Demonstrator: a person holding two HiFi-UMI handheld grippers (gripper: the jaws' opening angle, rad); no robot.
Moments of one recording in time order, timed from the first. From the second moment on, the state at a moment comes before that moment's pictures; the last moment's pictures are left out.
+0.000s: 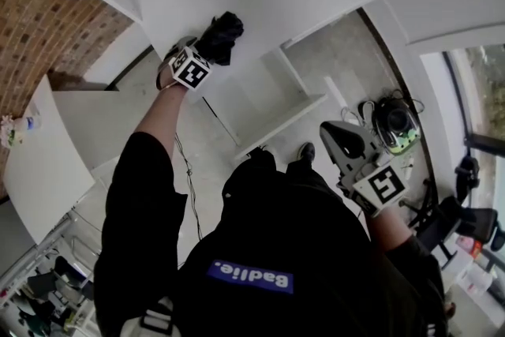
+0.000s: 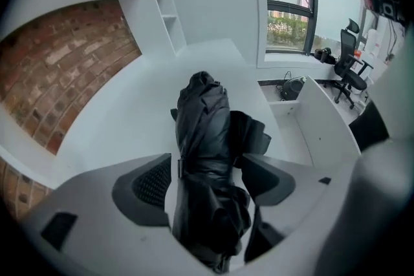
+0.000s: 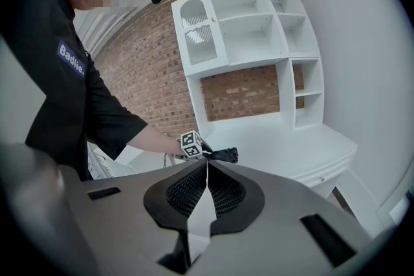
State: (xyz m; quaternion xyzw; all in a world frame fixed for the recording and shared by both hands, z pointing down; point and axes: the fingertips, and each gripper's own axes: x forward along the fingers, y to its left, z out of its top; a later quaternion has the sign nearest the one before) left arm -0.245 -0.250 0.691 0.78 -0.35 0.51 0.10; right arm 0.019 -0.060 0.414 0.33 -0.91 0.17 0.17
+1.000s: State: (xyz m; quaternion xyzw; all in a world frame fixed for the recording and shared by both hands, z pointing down) left arm -0.197 -0.217 0.697 0.78 -0.32 0.50 0.19; right arm 0.061 -0.059 0.401 0.35 -0.91 0.17 0.16
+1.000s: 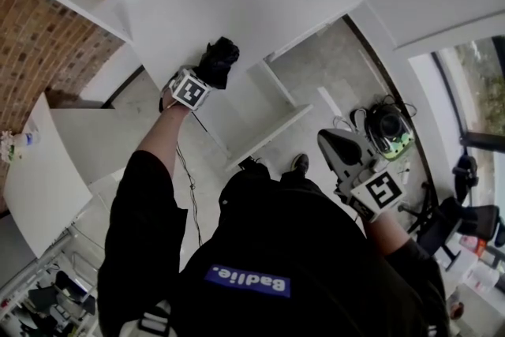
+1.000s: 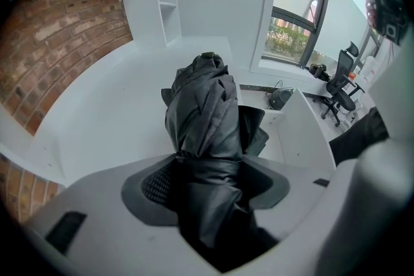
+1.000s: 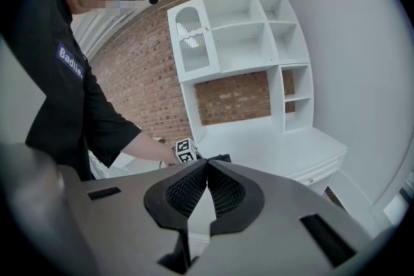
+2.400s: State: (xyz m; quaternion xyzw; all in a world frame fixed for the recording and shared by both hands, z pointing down) left arm -0.055 -0.108 0.835 0.77 -0.29 0.49 0.30; right arm 0.171 -0.032 0.419 0.44 -0.86 0.21 0.18
